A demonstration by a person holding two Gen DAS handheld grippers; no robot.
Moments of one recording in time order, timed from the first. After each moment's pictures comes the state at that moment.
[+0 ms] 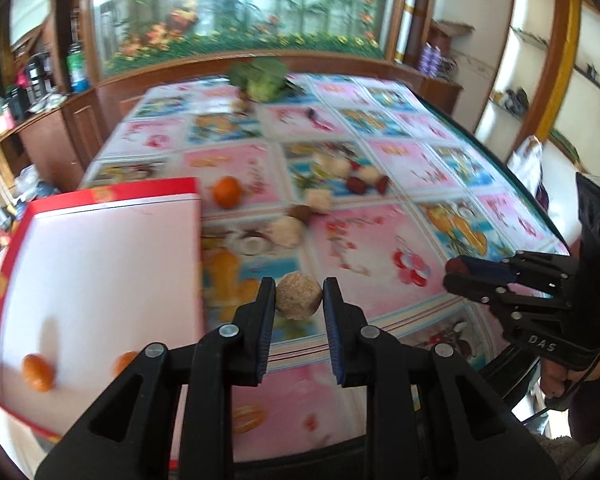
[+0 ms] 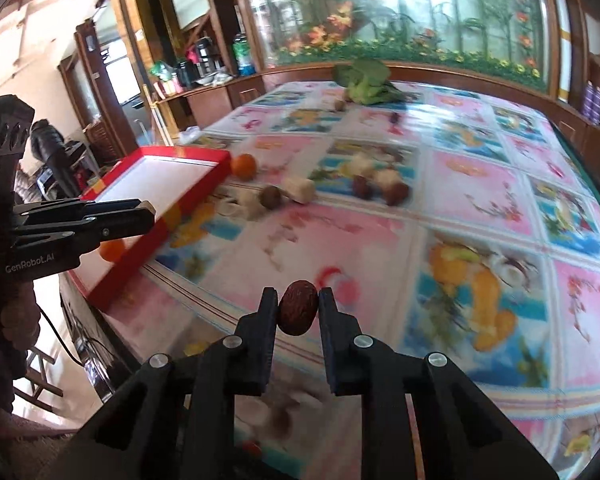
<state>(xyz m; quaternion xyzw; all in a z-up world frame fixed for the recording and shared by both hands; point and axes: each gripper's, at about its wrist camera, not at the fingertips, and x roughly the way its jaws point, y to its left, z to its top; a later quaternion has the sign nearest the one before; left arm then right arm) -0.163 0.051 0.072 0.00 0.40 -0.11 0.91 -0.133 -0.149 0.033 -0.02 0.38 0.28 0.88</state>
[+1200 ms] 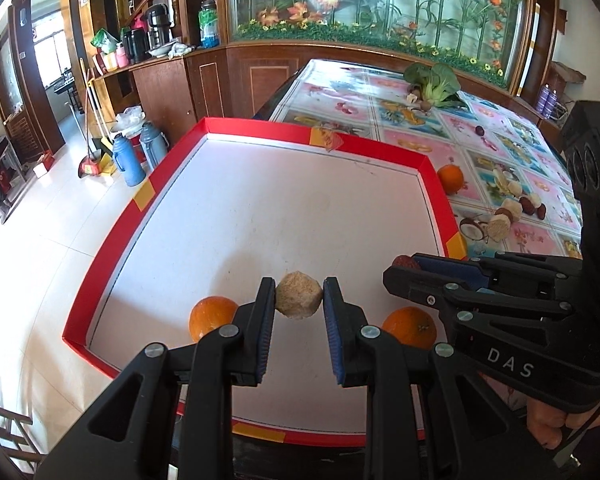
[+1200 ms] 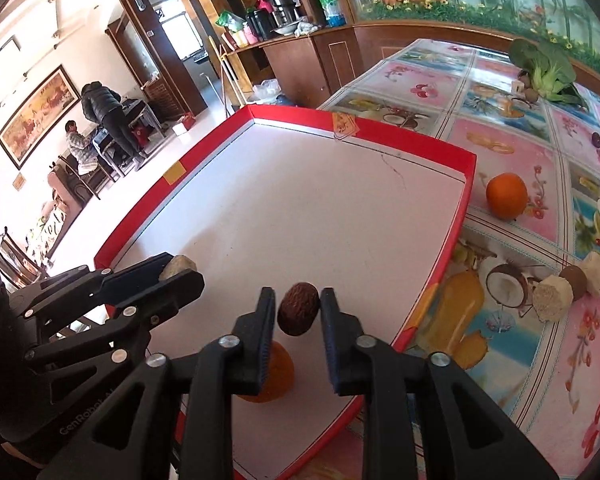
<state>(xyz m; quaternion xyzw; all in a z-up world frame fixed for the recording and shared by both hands) -0.180 0.195 0.041 -0.05 0.42 0.08 0.90 -0.101 0.061 0.020 -0.02 0.45 0.39 0.80</state>
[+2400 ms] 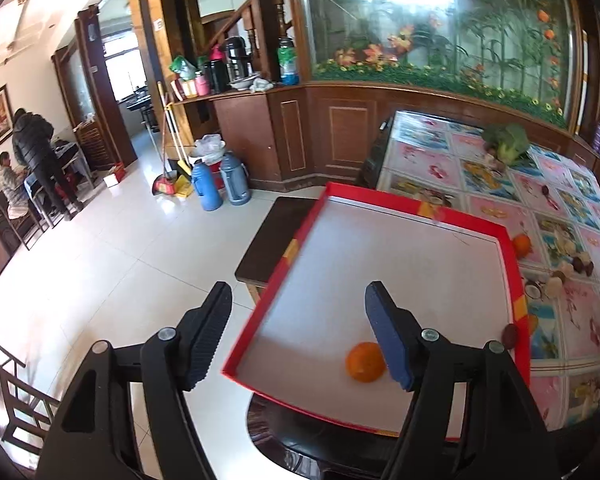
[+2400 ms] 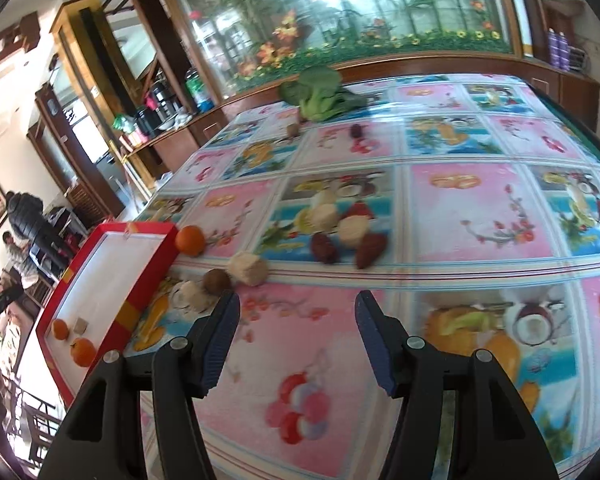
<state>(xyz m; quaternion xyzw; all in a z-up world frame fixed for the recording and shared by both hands) -0.206 0.244 0.098 -0.02 0.35 0.21 0.91 -0.060 -0.174 0.025 0.10 0.38 0.22 0.89</state>
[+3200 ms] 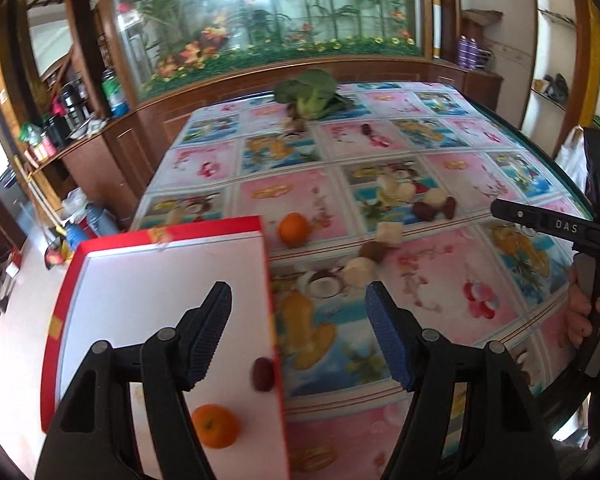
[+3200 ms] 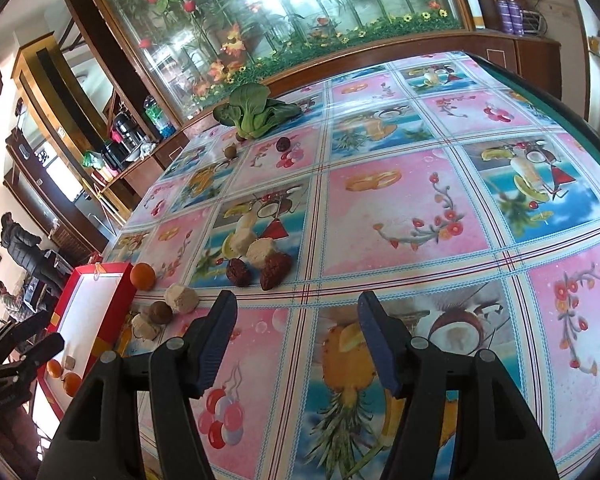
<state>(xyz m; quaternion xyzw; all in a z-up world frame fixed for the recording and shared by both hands) -0.121 0.046 0.082 0.08 0.39 -0.04 0.92 -0.040 -0.232 0.018 0.16 0.39 0.17 0.89</state>
